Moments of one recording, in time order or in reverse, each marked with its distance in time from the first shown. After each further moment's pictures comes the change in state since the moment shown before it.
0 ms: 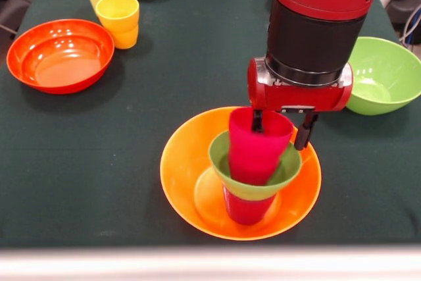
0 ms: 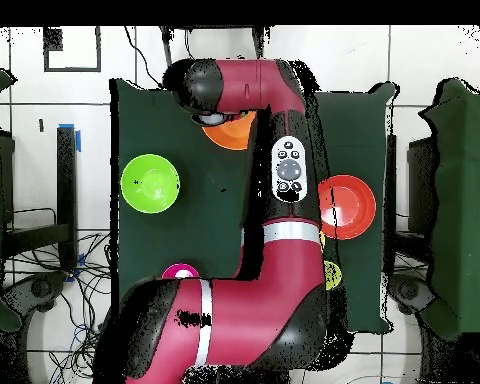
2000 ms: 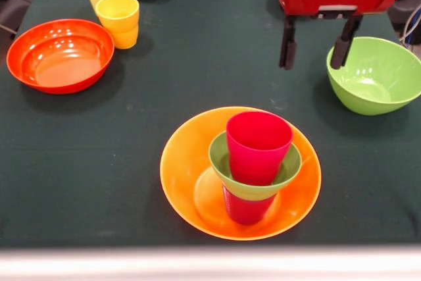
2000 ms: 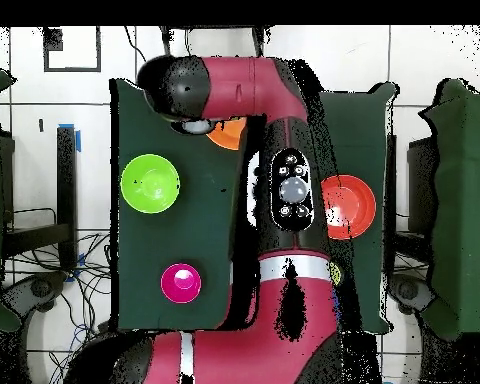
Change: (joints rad) arm 0.006 -0.243 -0.016 0.265 0.085 -0.001 0.000
